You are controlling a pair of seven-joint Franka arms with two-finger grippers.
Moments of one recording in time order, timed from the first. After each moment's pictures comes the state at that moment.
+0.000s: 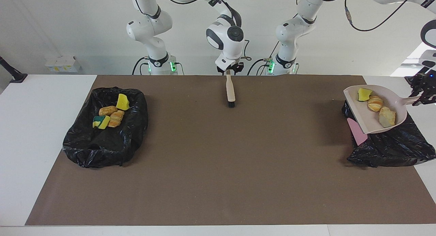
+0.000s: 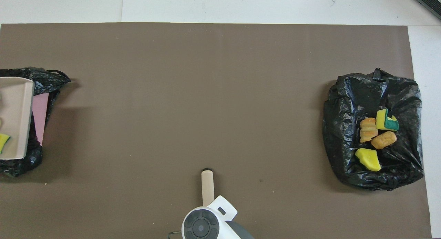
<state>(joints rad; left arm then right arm) 0.48 0.24 -0.02 -1.49 0.18 1.80 2.07 0.56 0.04 0.43 -2.25 0.27 2.10 0.83</state>
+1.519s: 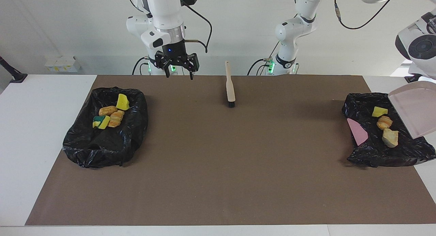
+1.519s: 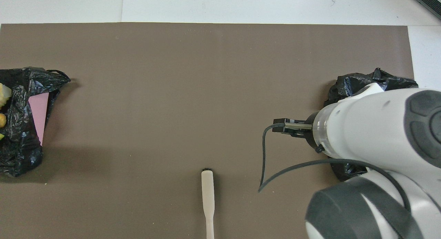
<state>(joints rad) 0.37 0.10 -0.04 -1.72 1.11 2.00 1.54 -0.05 -0.13 0.41 -1.77 0.02 1.74 0.55</state>
